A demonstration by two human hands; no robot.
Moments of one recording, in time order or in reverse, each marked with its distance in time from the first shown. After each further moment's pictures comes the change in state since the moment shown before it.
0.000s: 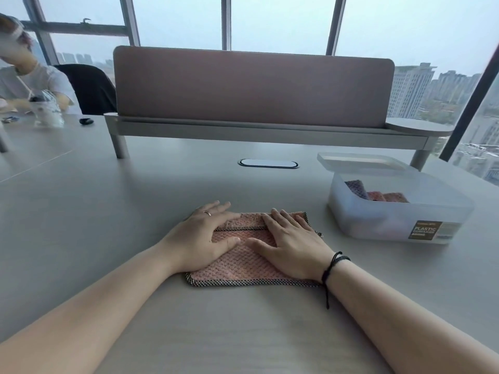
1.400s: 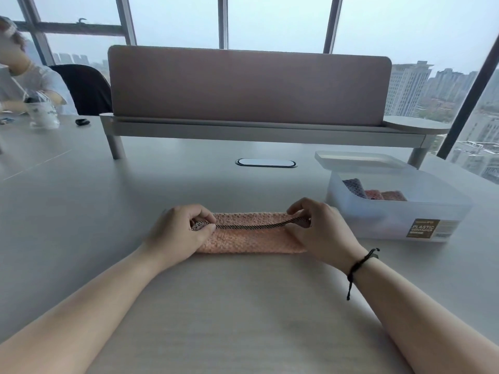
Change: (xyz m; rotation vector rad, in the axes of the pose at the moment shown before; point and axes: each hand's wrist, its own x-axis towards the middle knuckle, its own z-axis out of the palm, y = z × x) left_hand -0.010 0.000 -0.014 -0.145 0.323 -0.180; right_hand -0.011 0.037 -0.022 0.320 0.410 0.117
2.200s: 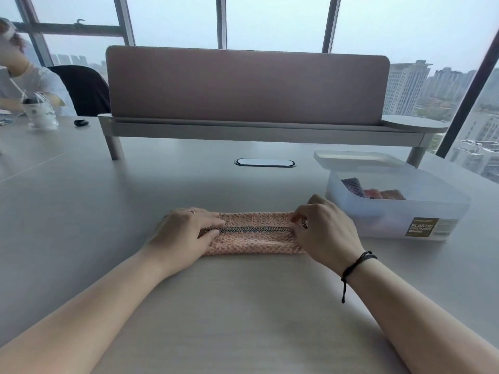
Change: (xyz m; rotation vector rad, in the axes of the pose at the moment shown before) left_hand 0.000 -0.003 0.006 0.268 -0.081 0.225; right_hand -0.002 -0.005 -0.001 -0.328 0.043 -0.022
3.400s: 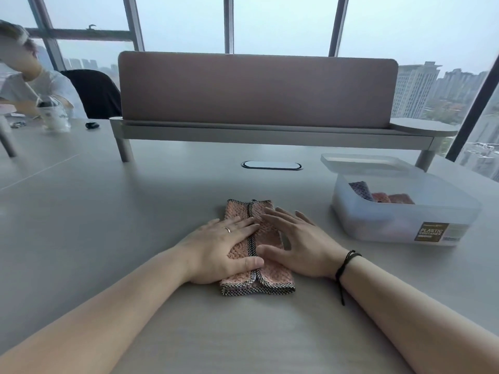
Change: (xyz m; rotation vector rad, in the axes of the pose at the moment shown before) left_hand 0.008 0.031 0.003 0.069 -0.563 0.083; right_hand 0.008 -0.011 0.028 0.128 -0.353 -0.361
